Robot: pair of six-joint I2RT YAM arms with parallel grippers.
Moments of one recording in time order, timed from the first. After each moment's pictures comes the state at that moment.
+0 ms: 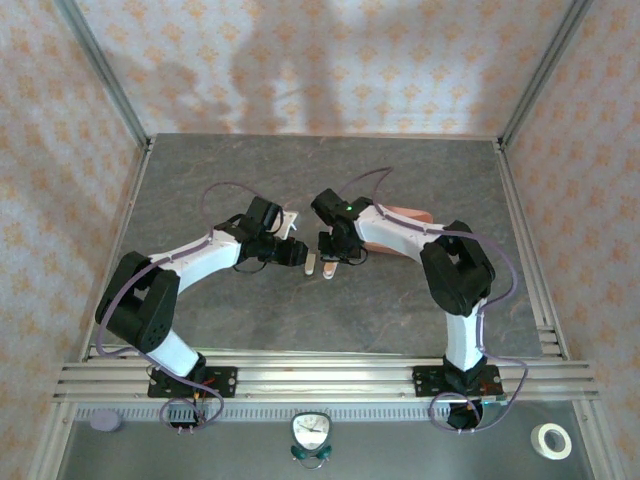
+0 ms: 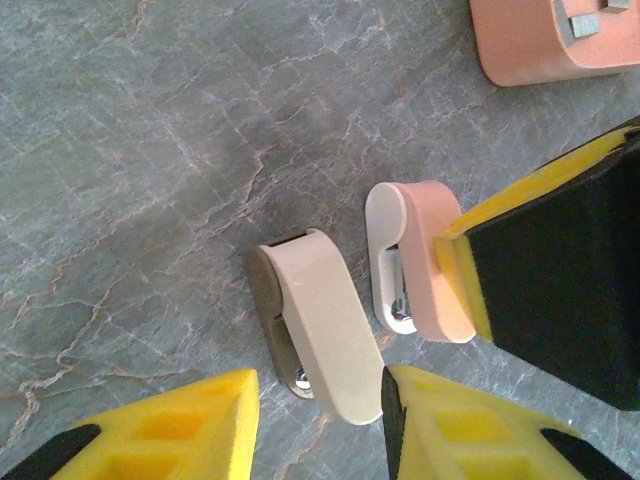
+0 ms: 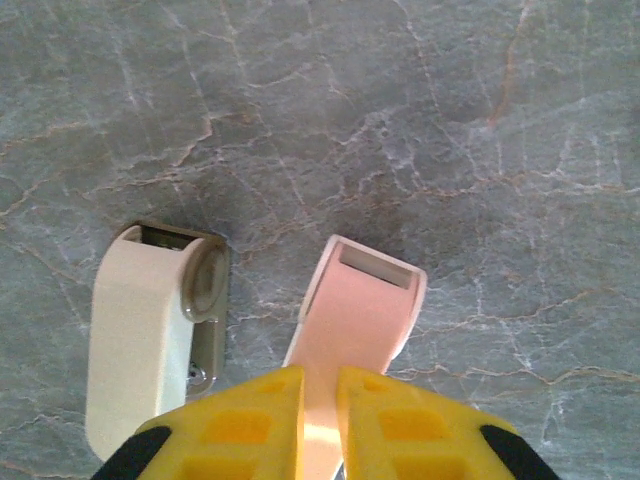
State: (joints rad) left arm -0.43 1.58 0.92 -0.35 0.39 -0.30; right arm 0.72 1.94 1.42 -0.82 -0.11 0.72
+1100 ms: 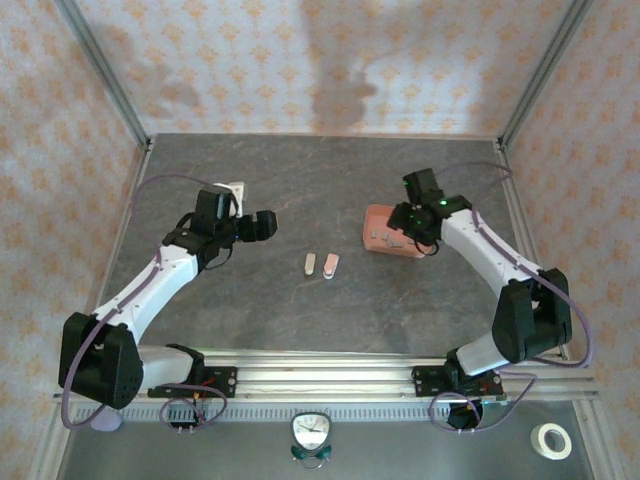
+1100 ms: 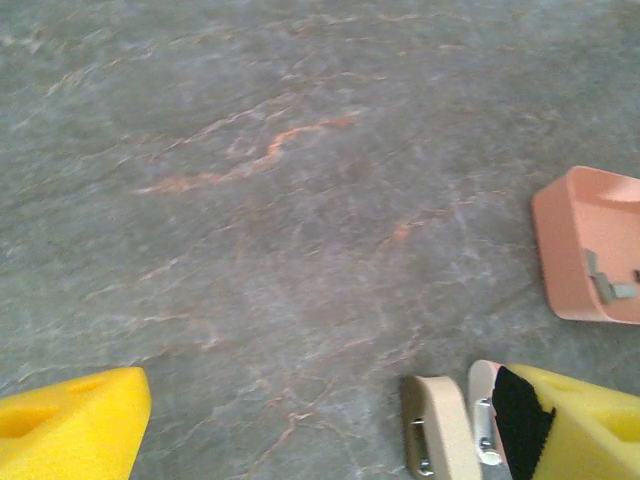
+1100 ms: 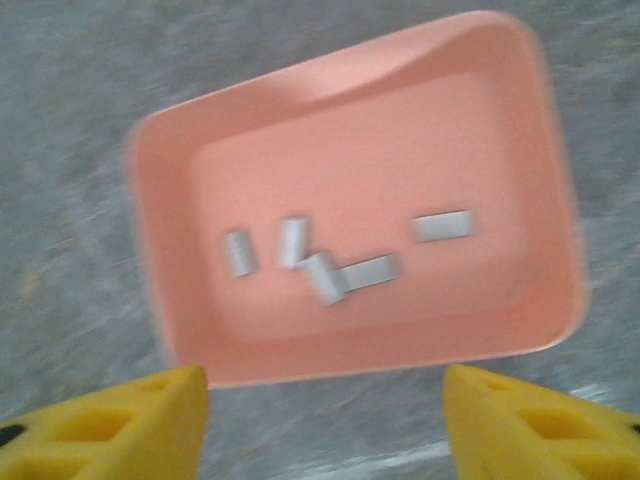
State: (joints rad) left arm -0.23 1.25 0.86 -0.34 0.14 -0.38; right arm 0.28 1.47 1.11 -0.74 0.05 0.72
